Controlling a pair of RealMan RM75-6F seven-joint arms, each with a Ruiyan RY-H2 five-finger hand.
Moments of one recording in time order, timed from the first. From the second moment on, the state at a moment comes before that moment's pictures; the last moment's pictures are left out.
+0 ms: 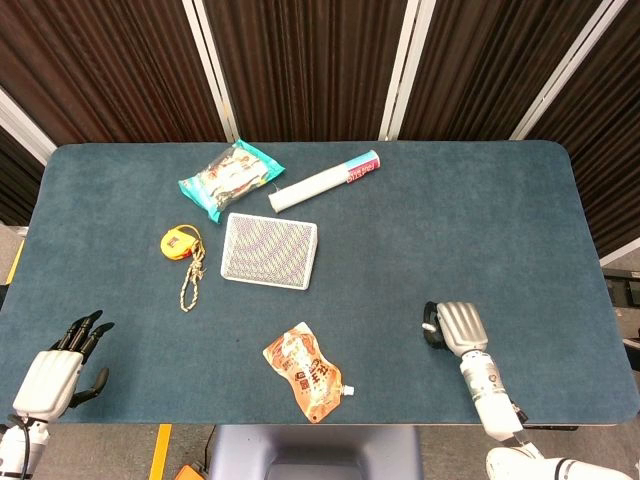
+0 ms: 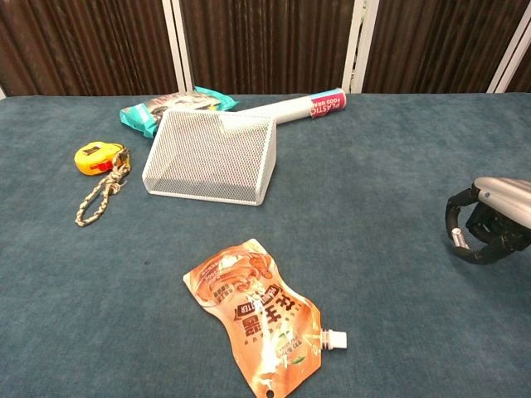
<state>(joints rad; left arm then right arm) -0.13 -1.12 0.04 -1.66 1.56 1.39 0.08 0.41 -1.56 0.11 -1.48 -1.13 1.11 -0.32</state>
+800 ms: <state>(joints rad) -0.13 -1.13 0.04 -1.66 1.56 1.38 0.09 0.39 -1.51 0.09 -1.50 -1.21 1.12 -0.23</state>
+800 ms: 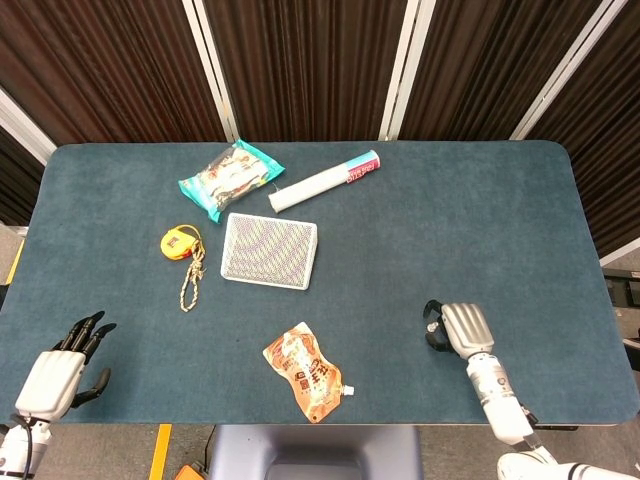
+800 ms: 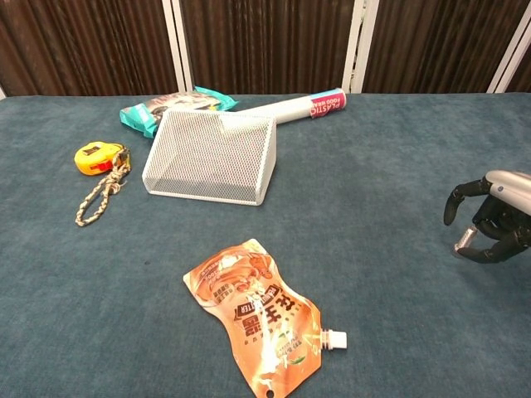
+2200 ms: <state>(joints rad) -0.09 -1.09 0.03 -1.72 1.55 1.45 0.13 0.15 -1.27 0.01 -1.48 -1.48 1.49 -0.11</state>
